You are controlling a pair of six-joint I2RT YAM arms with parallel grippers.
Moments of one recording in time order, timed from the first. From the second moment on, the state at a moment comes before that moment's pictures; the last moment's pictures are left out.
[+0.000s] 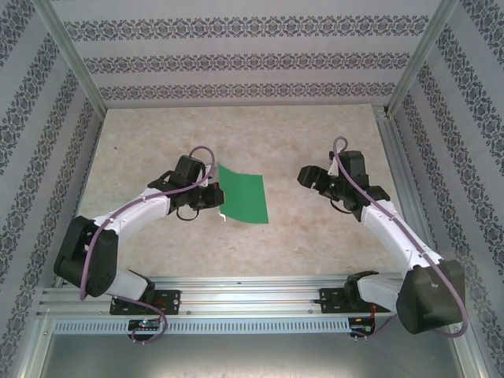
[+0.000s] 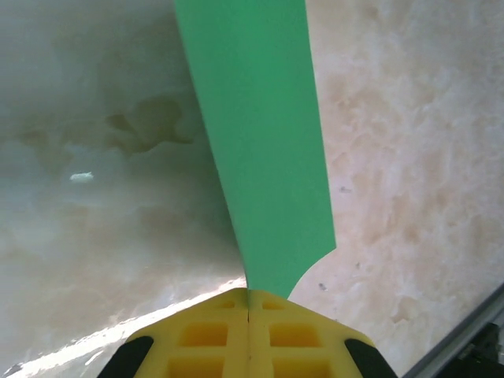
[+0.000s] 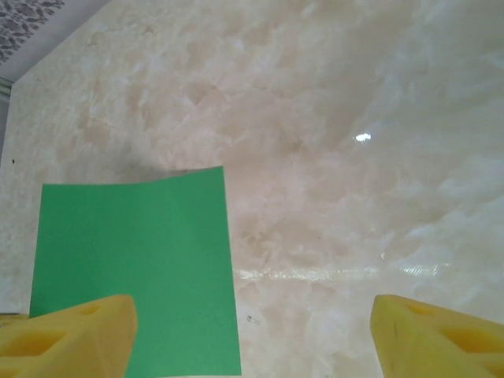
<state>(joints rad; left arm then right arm) -0.45 1.45 0.88 -0.38 0.40 -0.59 0.22 1.18 0.78 -0.35 -0.29 0.59</state>
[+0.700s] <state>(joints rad) -0.60 1.48 1.06 -0.56 0.19 -0.37 0.48 1.66 1.01 0.01 -0.49 1.05</state>
